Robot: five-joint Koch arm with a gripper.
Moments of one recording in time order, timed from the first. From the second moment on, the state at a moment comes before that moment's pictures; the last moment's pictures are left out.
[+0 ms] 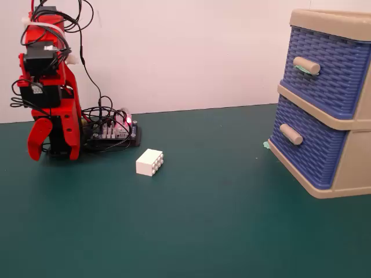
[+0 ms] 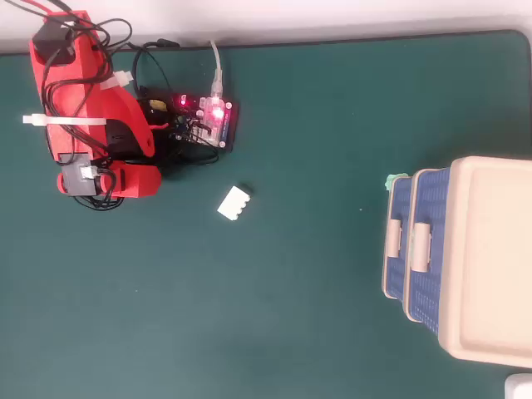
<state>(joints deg) -11.0 132.1 142.7 84.6 93.0</state>
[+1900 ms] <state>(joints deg) -77.3 82.2 112.0 -10.2 163.9</state>
